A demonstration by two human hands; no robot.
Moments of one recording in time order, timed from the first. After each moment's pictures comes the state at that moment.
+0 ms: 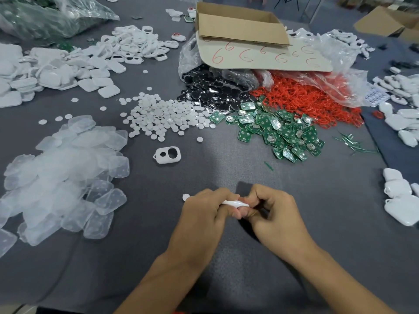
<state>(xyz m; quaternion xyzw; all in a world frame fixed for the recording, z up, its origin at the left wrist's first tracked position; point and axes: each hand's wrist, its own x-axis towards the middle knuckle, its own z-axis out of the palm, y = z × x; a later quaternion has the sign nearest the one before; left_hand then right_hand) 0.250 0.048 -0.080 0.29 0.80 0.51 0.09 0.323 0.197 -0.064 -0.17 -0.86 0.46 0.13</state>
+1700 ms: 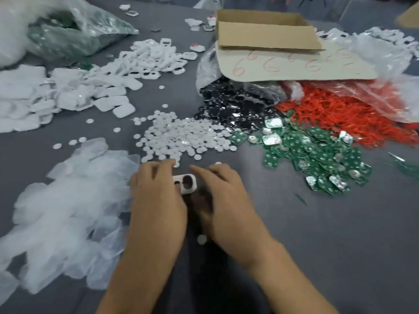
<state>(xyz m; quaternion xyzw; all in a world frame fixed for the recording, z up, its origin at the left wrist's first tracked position) 0.149 0.032 -0.048 0.07 0.96 0.28 -0.01 0.205 0.155 -0.057 -0.05 -0.93 0.36 0.08</state>
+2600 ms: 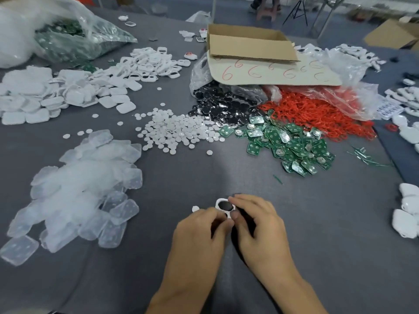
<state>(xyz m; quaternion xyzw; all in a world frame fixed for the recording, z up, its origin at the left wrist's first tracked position) 0.265 0.030 -0.067 0.20 0.86 0.47 0.06 0.312 0.160 -0.079 -0.16 -0.88 0.38 0.21</state>
